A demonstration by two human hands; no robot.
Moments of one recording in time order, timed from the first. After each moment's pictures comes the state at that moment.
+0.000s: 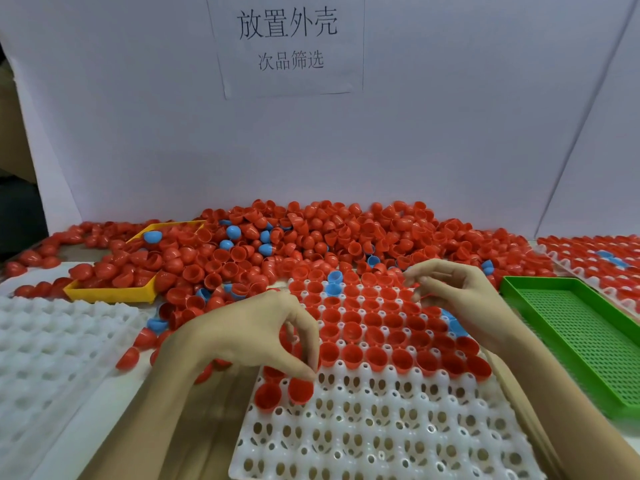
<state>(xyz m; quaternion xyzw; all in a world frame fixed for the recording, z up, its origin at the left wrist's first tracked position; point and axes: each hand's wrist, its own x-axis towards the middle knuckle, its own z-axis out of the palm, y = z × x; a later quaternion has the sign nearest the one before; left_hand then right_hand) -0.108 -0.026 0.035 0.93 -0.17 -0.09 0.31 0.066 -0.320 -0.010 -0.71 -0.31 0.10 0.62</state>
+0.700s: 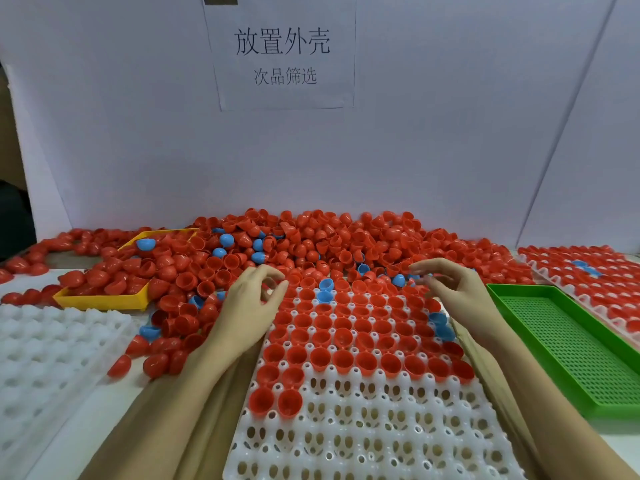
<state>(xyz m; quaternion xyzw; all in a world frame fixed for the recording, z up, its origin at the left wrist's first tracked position) -0.061 -0.010 -0.026 0.89 0.09 0.28 0.36 0.080 -0.326 -0.008 -0.80 -0.24 -0.06 0.55</state>
